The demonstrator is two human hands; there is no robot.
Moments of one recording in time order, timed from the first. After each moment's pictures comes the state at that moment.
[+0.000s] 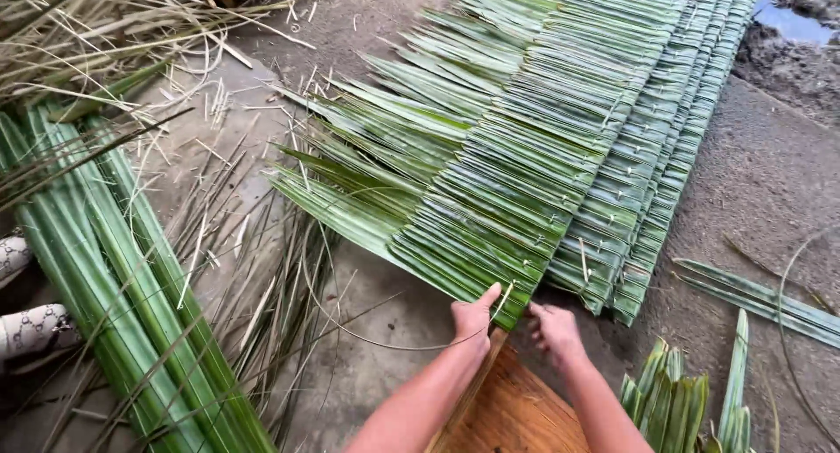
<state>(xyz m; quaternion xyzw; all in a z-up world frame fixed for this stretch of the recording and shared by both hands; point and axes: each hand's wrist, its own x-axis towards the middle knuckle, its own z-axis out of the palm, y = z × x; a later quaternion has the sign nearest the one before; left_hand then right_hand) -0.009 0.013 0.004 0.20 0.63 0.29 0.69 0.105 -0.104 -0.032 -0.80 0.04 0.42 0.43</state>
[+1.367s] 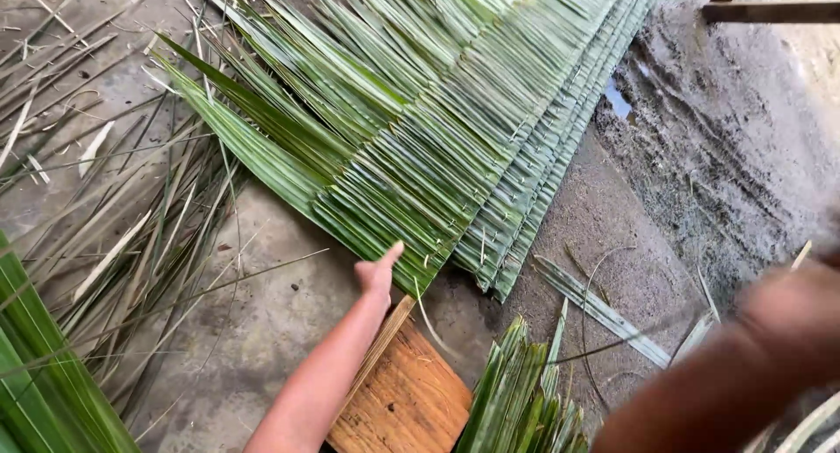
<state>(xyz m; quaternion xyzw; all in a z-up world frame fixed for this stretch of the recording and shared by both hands) -0.015 0.040 -0.024 0.24 0.65 0.23 0.68 0.119 -0.092 0.461 -0.67 -0.42 -0.07 0.61</state>
